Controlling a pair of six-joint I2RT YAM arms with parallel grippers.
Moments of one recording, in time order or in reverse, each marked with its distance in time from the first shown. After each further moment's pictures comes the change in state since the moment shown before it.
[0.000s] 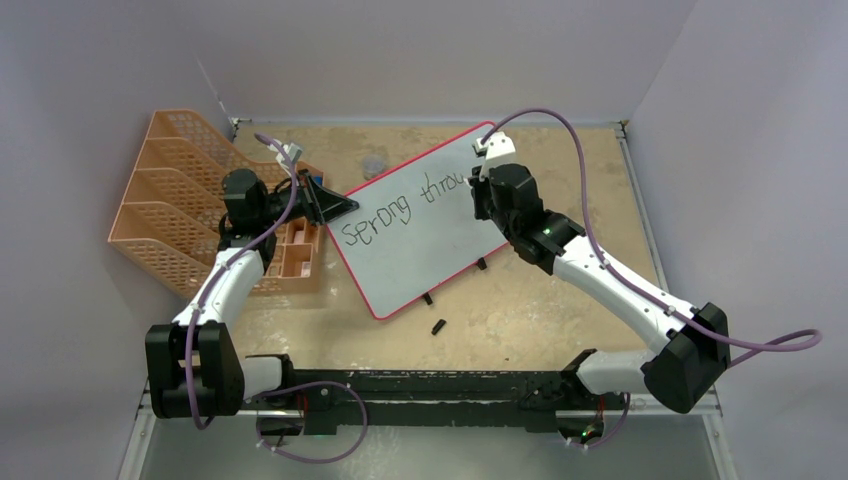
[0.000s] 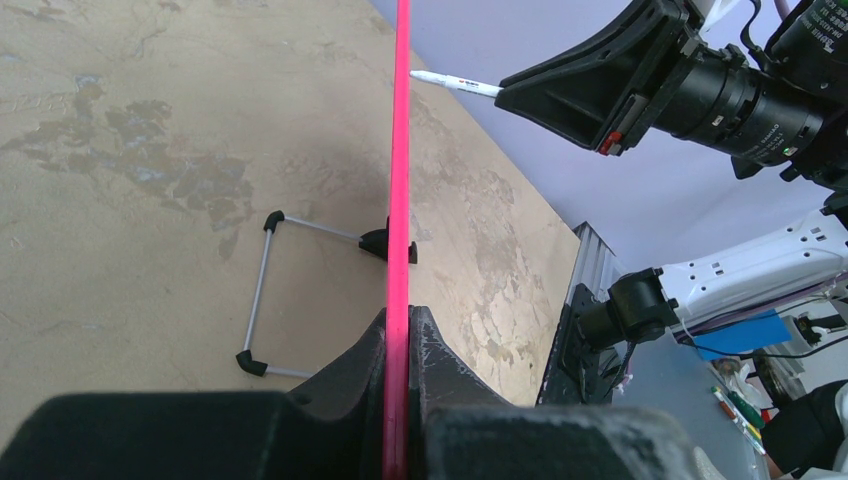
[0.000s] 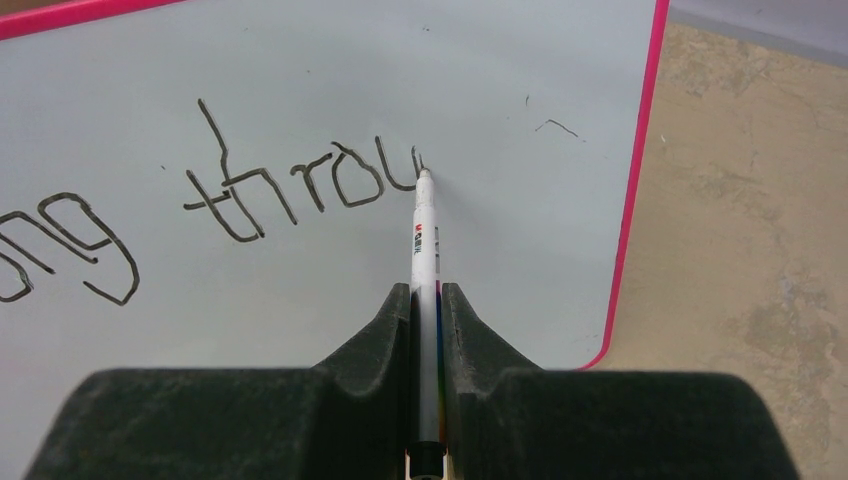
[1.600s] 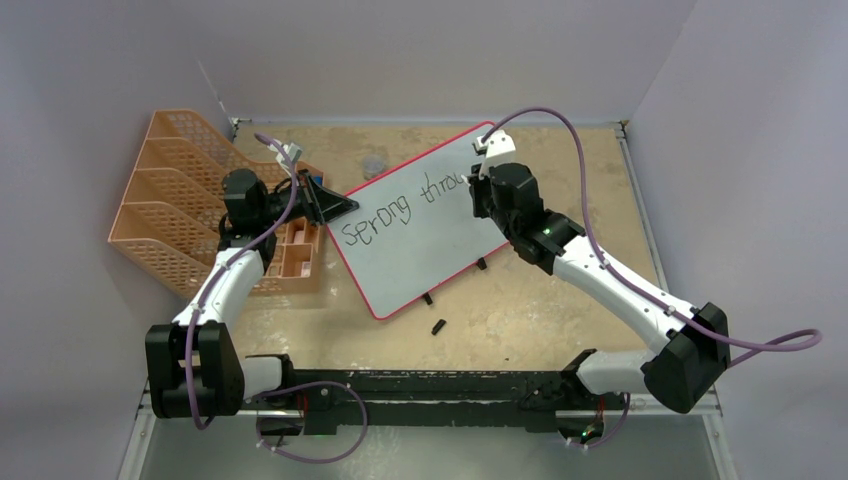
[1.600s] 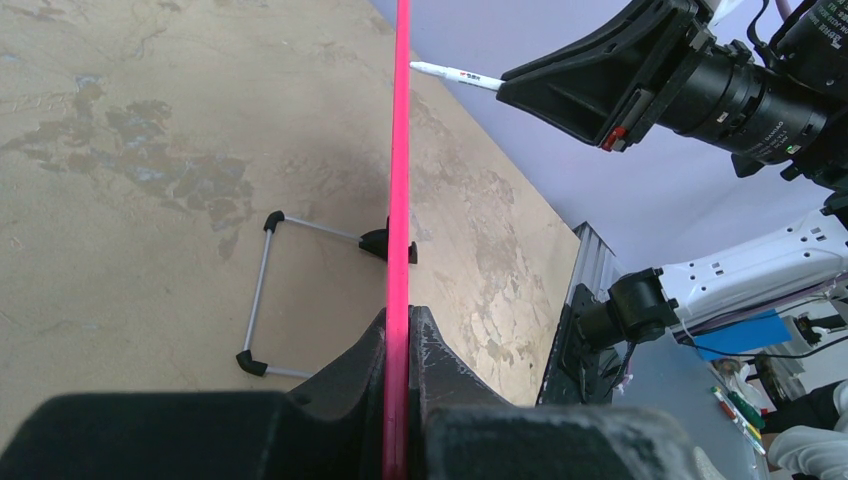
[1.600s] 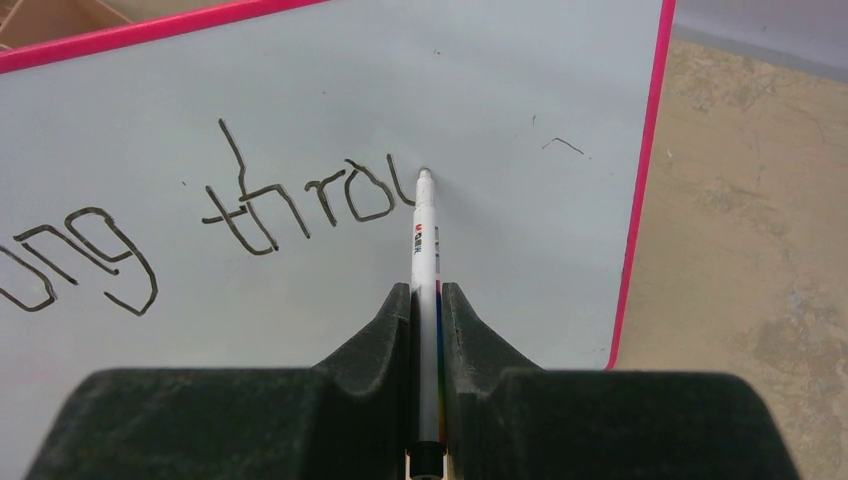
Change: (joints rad) left arm 0.000 0.000 0.000 0.000 0.000 0.000; right arm 0.000 0.000 0.000 0.021 -0.010 -0.001
